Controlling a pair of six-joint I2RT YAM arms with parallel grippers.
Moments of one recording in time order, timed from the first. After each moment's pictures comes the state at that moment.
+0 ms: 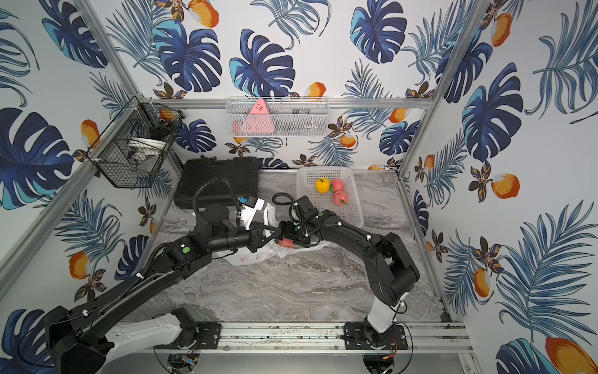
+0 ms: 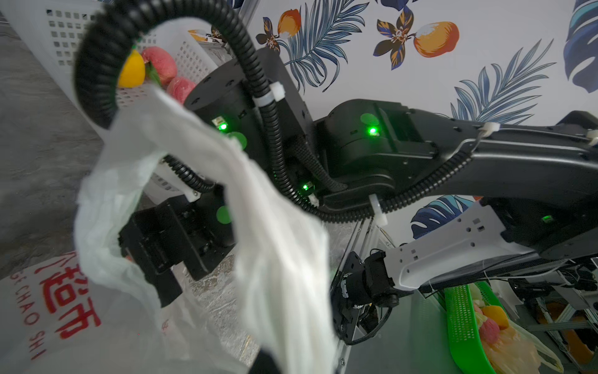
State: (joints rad) left arm -0.62 1.08 0.93 -0.20 0.44 -0.52; right arm 0.65 1.75 1.24 -0.53 -0.35 0.72
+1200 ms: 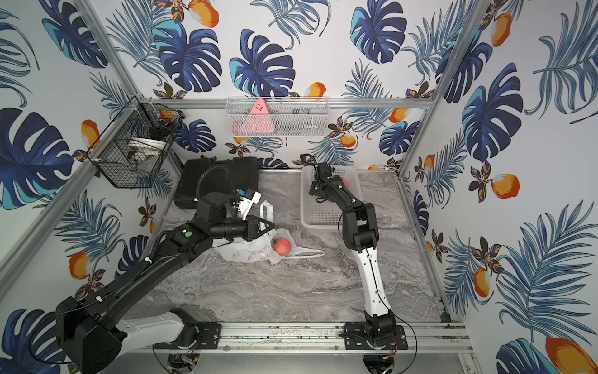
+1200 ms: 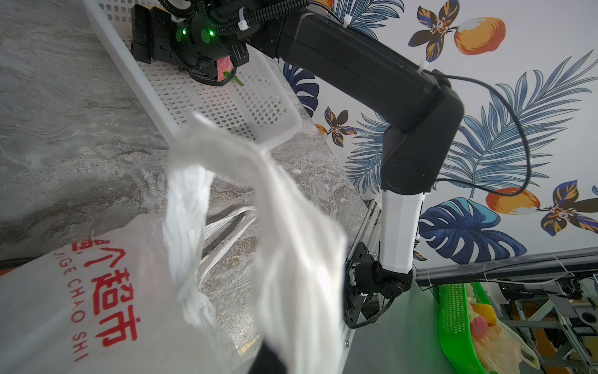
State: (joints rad) left arm -0.48 1.20 1.03 -0.32 0.60 -0.47; right arm 0.29 2.53 2.20 -0.65 0.21 0.52
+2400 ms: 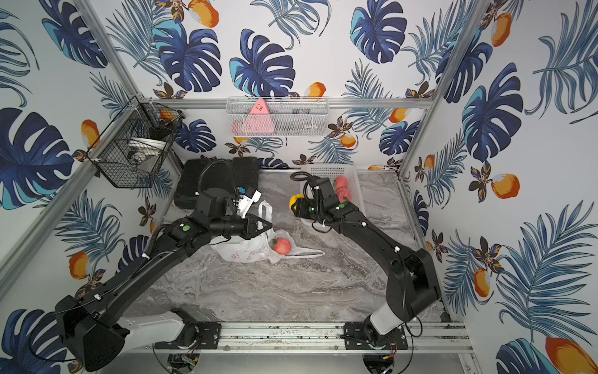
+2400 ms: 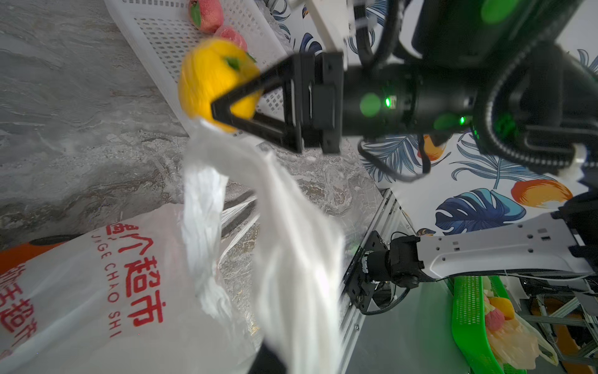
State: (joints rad) left arm -0.47 1.23 1.13 -0.49 0.57 -0.40; right arm 0.56 1.51 1.20 -0.45 -0.19 0.58
